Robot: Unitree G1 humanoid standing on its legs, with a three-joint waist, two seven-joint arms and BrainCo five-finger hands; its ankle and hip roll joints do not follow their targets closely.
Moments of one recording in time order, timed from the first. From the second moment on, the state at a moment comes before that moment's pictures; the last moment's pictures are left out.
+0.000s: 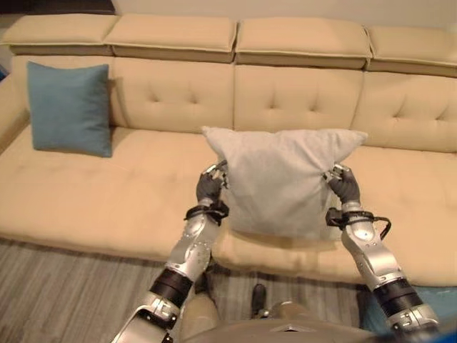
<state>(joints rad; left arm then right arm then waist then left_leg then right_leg) -0.20 0.19 -0.34 0.26 -0.81 -0.18 0.30 -0.11 -0.36 0.22 0.18 0.31 -0.11 -0.29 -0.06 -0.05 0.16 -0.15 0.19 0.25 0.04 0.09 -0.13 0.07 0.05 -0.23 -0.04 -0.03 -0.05</state>
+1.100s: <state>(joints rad) -0.09 0.23 -0.14 0.08 -0.55 -0.18 0.32 -0.06 -0.41 0.16 0.17 0.28 -0.09 -0.23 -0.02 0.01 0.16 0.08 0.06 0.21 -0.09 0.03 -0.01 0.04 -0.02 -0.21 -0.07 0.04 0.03</state>
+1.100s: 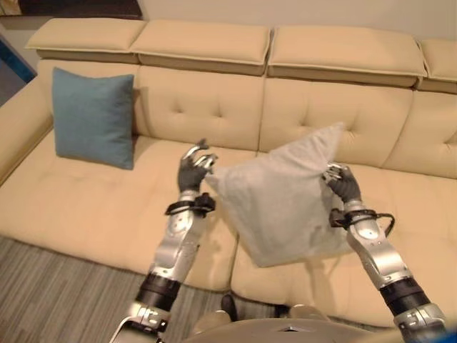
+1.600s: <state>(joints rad) -0.10 0.24 -0.17 0.45 -0.52 -0.16 0.33 -0.07 -0.40 0.17 0.15 0.31 -0.11 -0.20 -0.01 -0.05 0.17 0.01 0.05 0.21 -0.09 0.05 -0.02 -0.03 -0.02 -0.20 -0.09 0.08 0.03</state>
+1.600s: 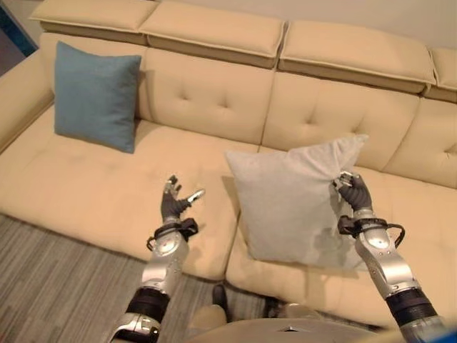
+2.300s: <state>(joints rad) -0.53 0.22 -0.18 0.89 -0.60 -0.14 0.33 -0.38 -0.41 0.26 0.06 0.45 -0.17 -0.20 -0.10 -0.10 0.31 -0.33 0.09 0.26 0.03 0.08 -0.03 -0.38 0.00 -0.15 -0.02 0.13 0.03</state>
